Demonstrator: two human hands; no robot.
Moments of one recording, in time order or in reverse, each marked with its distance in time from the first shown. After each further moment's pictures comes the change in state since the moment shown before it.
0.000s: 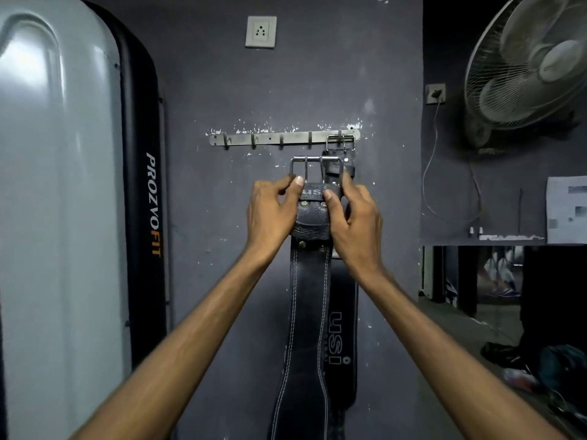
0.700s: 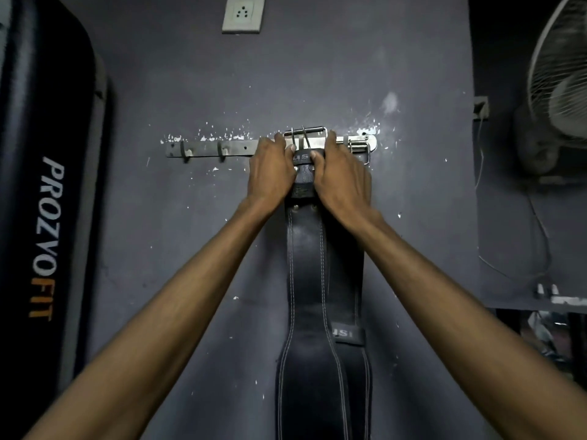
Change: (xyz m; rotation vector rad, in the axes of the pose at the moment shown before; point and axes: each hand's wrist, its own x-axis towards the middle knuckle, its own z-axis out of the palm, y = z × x) left_hand 0.232 -0.101 0.159 0.476 0.182 0.243; right_hand 0.202 0.159 0.126 -0.484 -0.132 -0.207
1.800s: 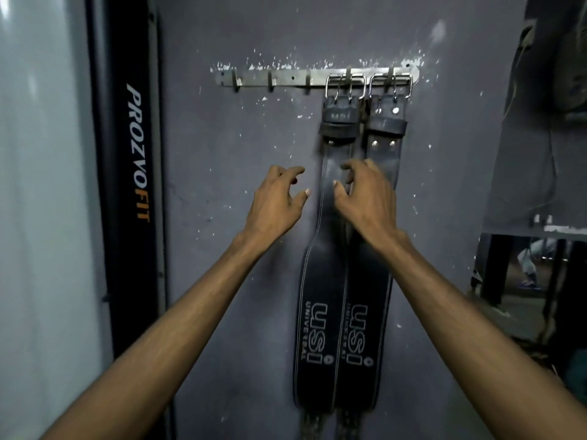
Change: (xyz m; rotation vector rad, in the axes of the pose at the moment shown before) left_hand -0.189 -0.059 -0.109 -0.137 -0.333 -0.048; right_hand -0.161 -0.067 -0.036 0.112 -0.218 0.137
